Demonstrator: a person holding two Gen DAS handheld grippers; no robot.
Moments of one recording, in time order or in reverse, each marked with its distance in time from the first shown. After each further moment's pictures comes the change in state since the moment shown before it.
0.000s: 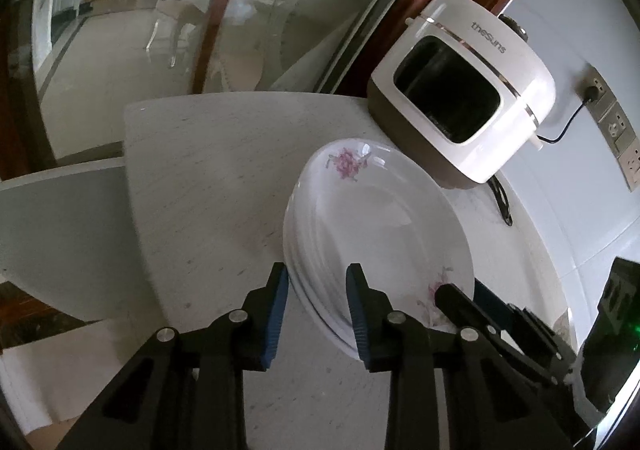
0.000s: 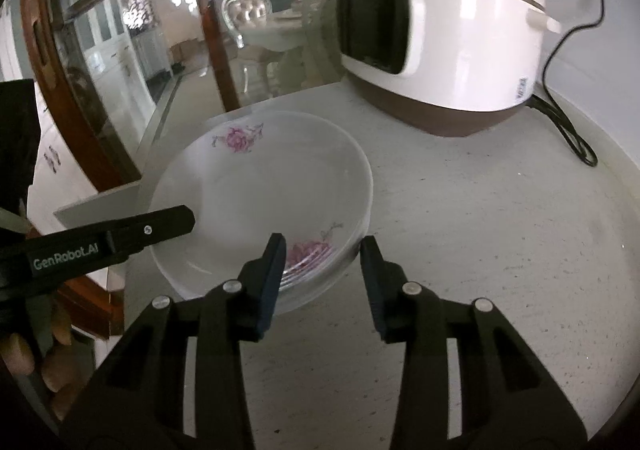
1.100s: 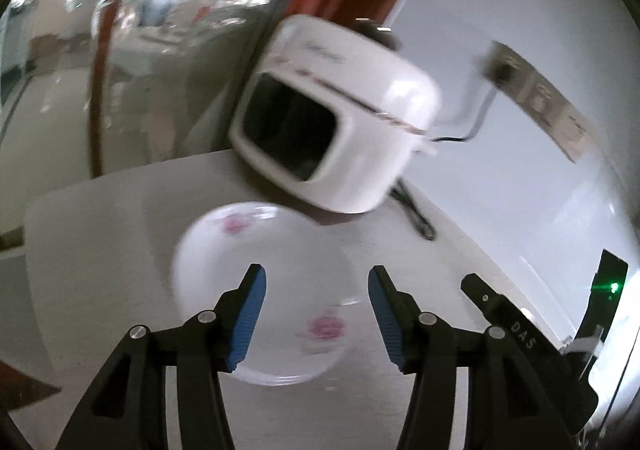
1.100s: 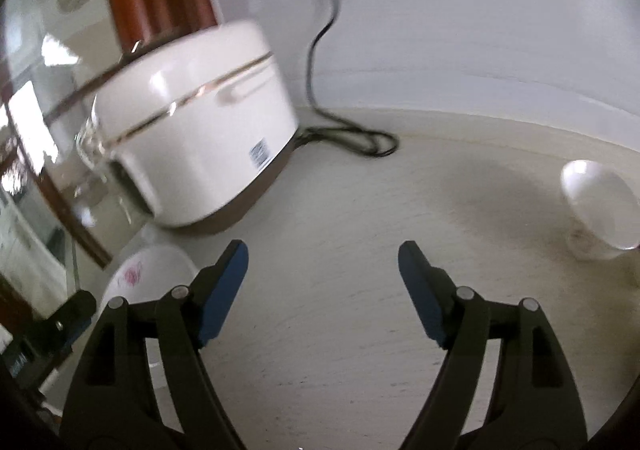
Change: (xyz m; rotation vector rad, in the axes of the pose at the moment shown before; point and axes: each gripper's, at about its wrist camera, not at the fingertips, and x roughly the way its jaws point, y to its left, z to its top) left arm -0.017 -0.118 0.004 0.196 -0.148 -0.178; right arm -0.104 -0.124 -0.007 0.538 -0.231 -0.396
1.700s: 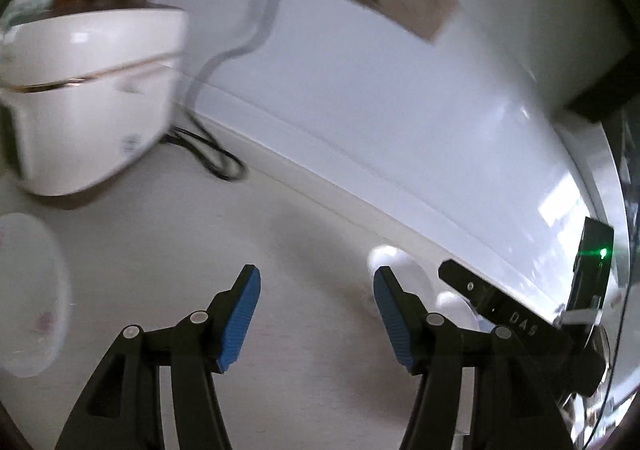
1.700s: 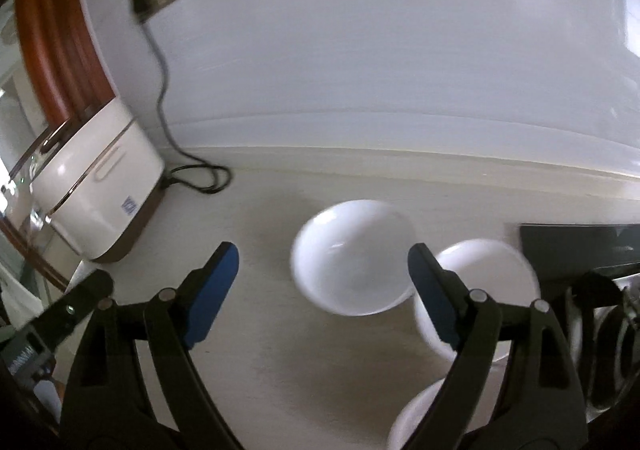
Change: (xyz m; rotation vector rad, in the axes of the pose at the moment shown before) left arm 0.053 -0.213 -0.031 0.251 0.258 -0.334; right arm -0.085 -0.193 0.061 0.103 0.070 -0.185
